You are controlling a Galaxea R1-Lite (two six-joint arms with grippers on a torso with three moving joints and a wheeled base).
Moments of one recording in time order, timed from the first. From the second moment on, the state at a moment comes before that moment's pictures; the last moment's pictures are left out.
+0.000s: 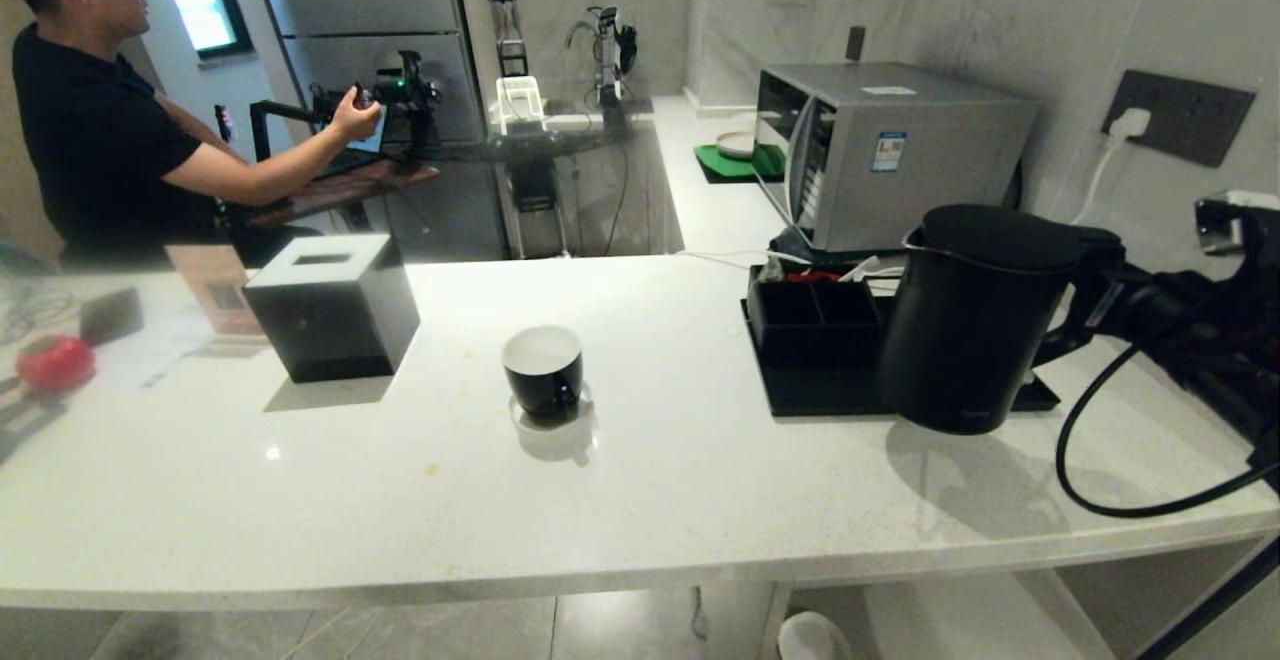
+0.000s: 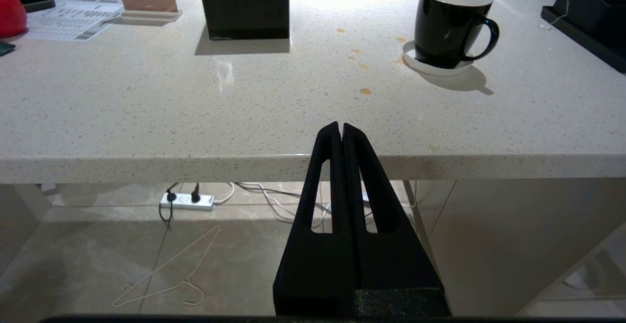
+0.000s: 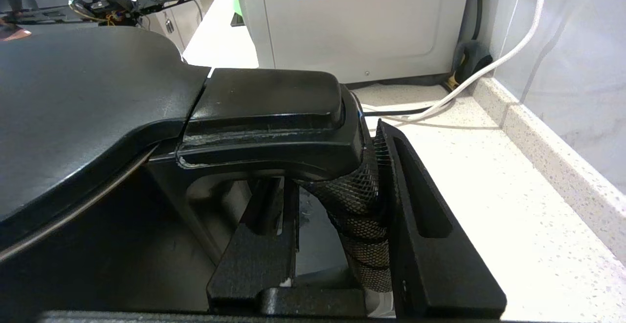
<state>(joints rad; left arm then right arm) 0.00 0.00 0.00 0.00 0.02 -0.04 -0.09 1.73 -0.60 -1.25 0.04 0.11</state>
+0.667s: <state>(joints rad) 0.00 0.00 0.00 0.00 0.02 -0.04 -0.09 1.73 -0.59 -1.25 0.04 0.10</state>
